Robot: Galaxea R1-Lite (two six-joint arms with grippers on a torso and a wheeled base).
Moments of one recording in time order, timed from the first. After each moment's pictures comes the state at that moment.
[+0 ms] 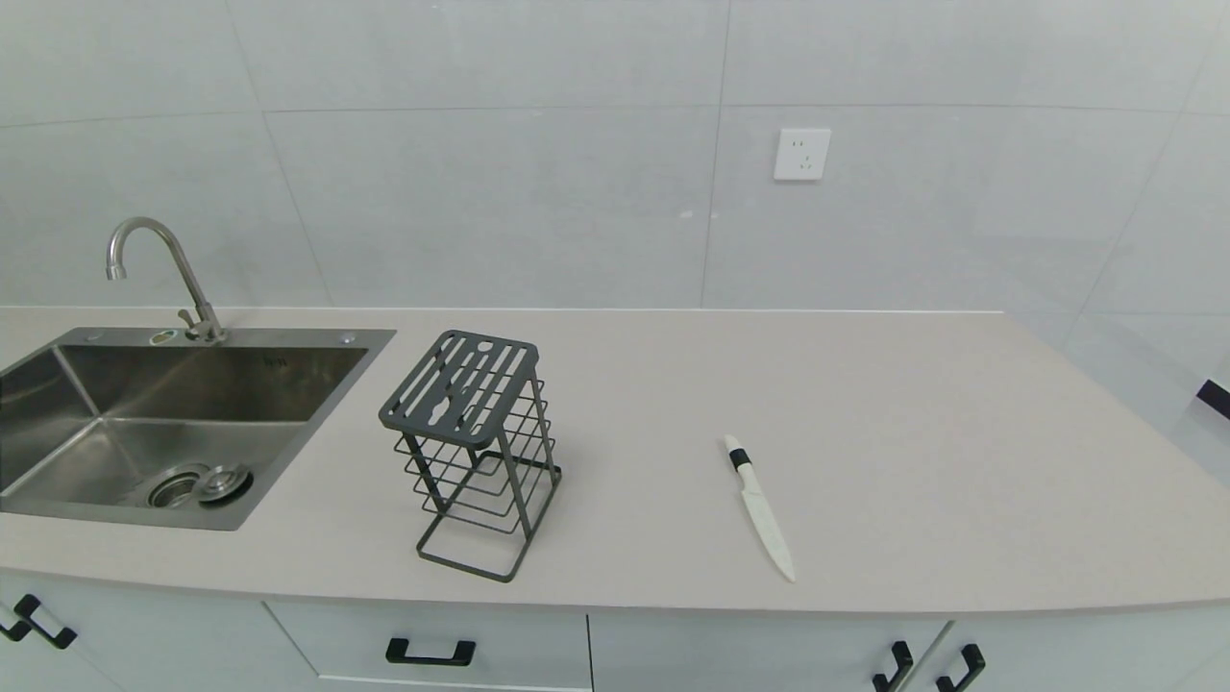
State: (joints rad) left arm 0.00 0.00 0.00 0.00 -0.05 0.00; right arm 0.00 0.00 0.00 0.01 0.03 0.00
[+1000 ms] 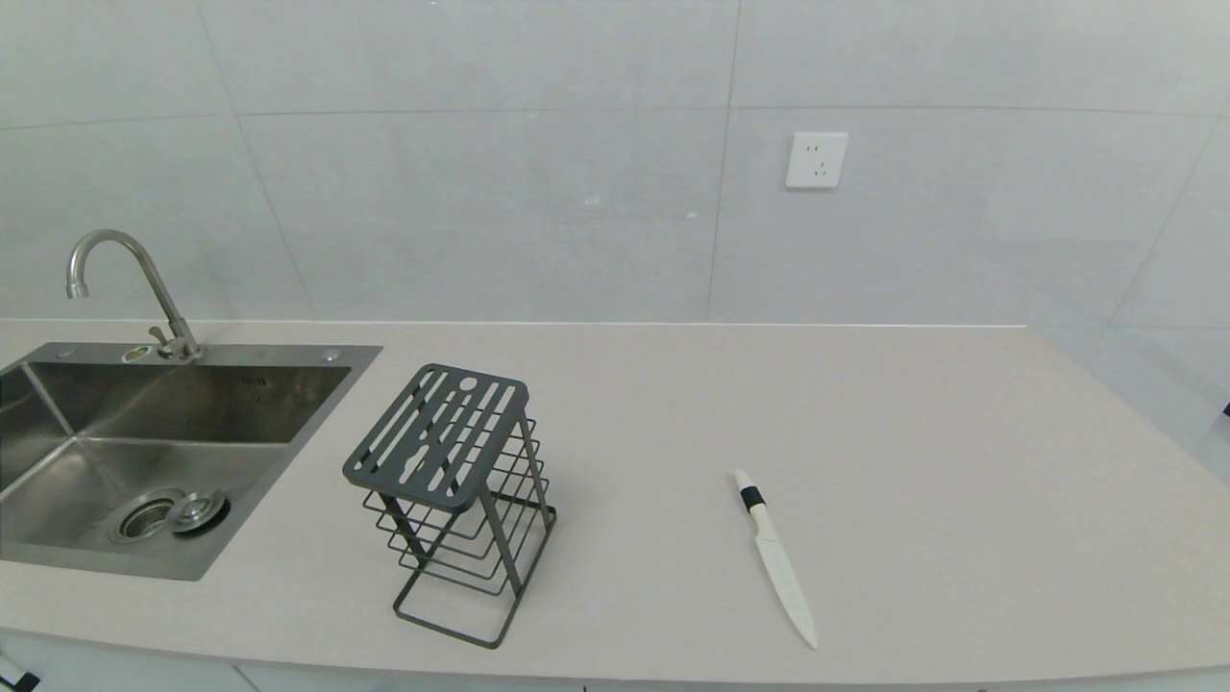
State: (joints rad) left arm 0.00 0.00 0.00 -0.01 -0.06 0.00; right arm 0.00 0.00 0.00 0.01 0.03 0.00
